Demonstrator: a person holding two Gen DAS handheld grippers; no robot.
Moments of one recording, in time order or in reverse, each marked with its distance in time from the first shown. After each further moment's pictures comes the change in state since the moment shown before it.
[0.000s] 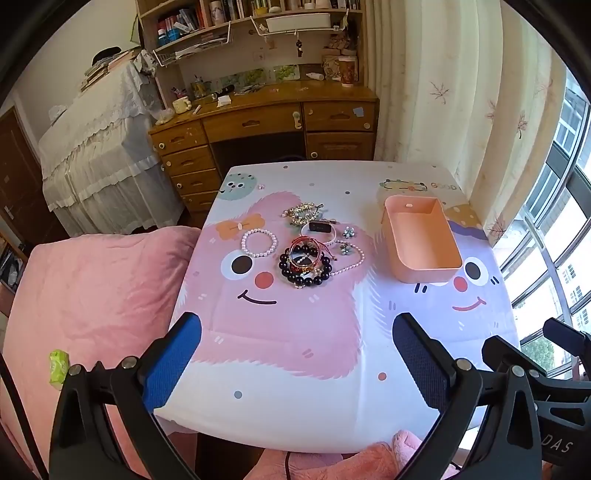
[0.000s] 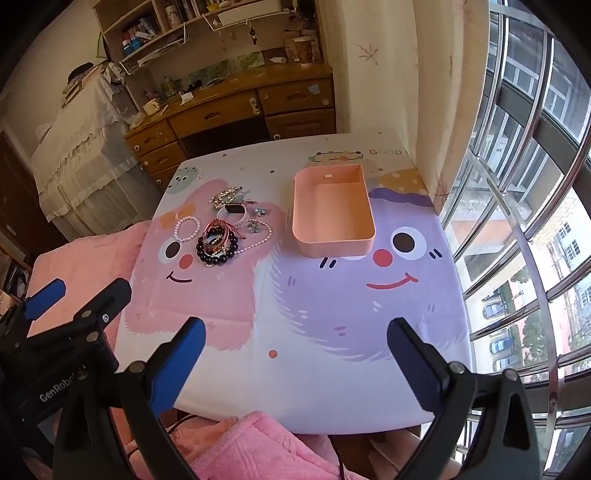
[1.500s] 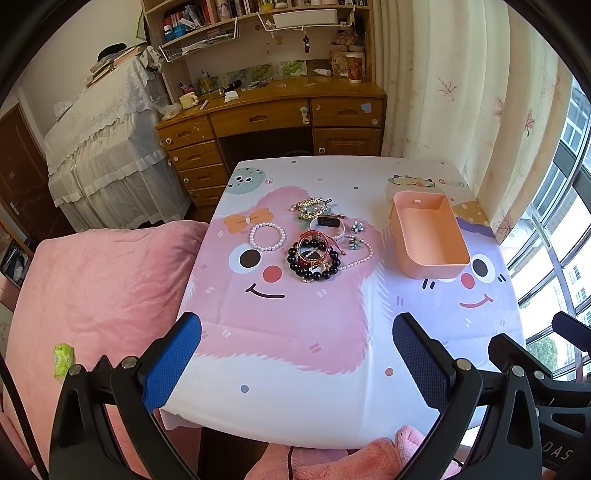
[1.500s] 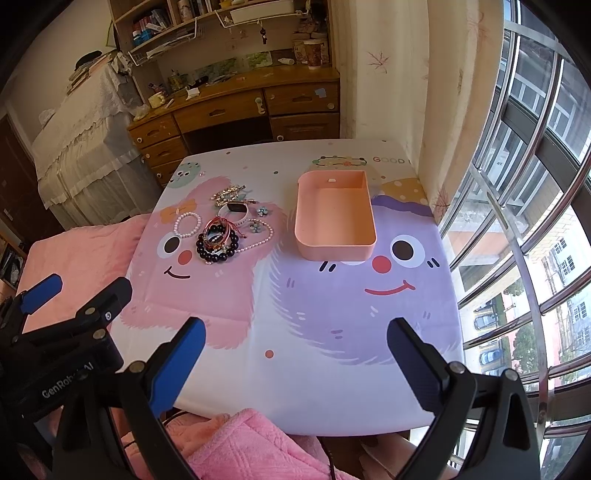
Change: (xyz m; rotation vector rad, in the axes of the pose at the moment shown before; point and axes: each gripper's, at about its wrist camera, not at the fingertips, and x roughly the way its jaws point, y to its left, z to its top) left arm 0.002 0.007 -0.013 -0.012 0.011 0.024; right arm -0.002 0.007 0.001 -0.049 -0.007 -0.023
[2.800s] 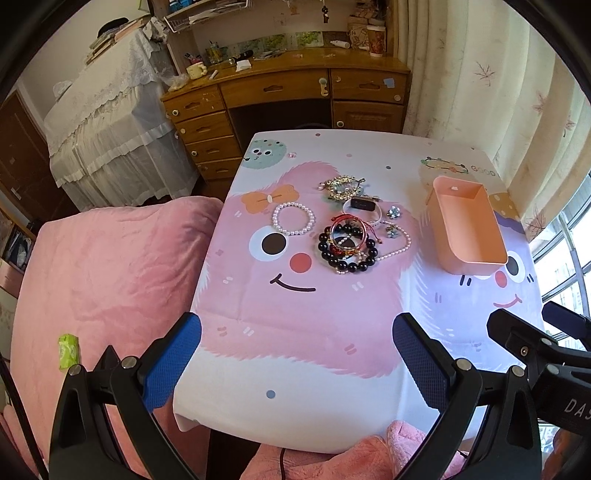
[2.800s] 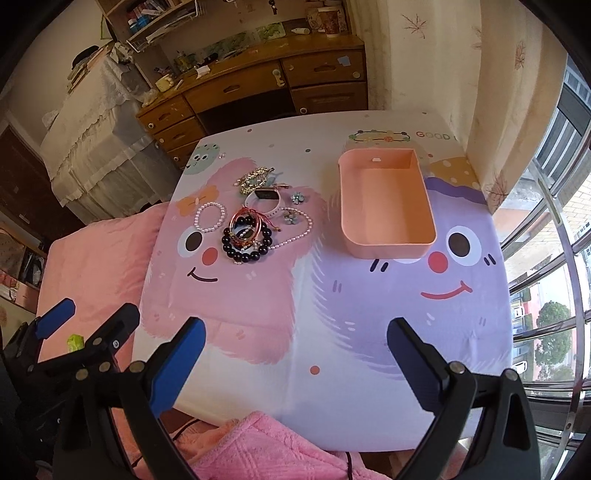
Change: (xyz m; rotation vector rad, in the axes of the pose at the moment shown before) left arm 0.054 0.048 0.034 -0.022 0.132 0.015; right arm 0.062 0.034 0.036 0.039 0.124 0.116
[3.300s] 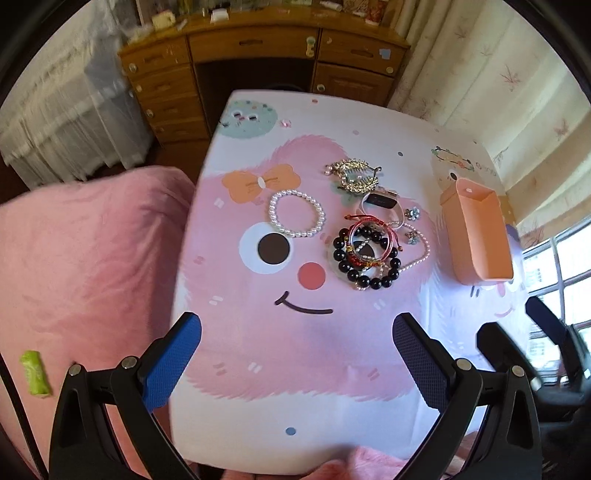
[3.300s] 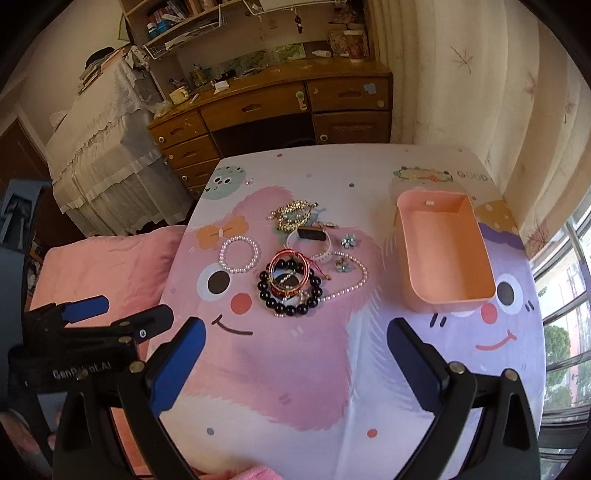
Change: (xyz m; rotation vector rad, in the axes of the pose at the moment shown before) left arm 0.115 0.075 0.065 -0.027 0.197 -0.243; right arm 0.050 0.080 0.032 -0.062 -0.134 -0.036
